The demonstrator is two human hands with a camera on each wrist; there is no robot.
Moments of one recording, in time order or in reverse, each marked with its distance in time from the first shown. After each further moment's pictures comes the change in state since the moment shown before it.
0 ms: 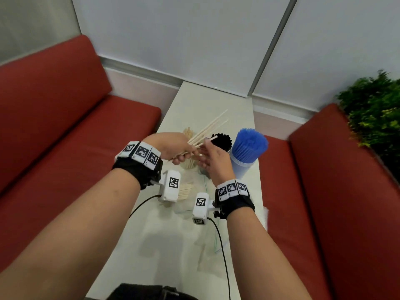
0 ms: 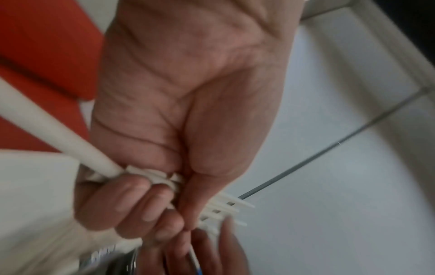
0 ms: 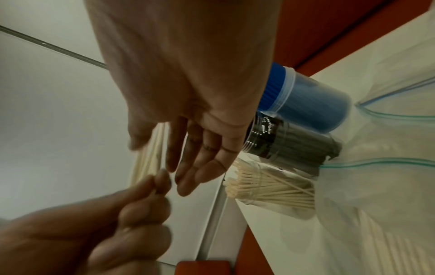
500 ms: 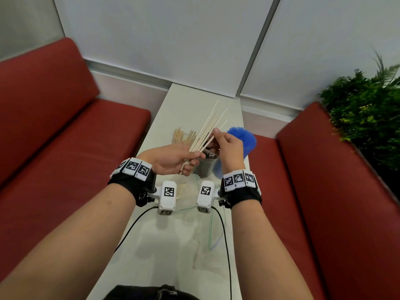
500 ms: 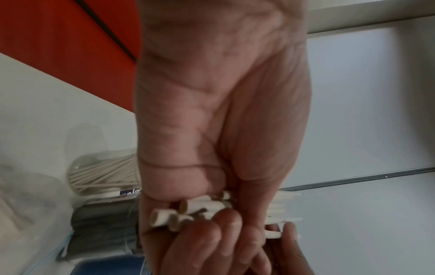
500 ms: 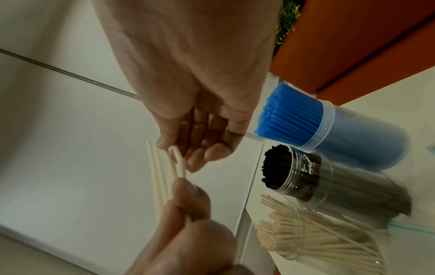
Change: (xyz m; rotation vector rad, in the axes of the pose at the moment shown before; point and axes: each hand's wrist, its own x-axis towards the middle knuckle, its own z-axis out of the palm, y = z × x) left_hand 0.004 -0.023 0.034 -0.481 -0.320 0.215; right_hand -0.017 -0.053 -0.026 -0.089 0.198 -0.200
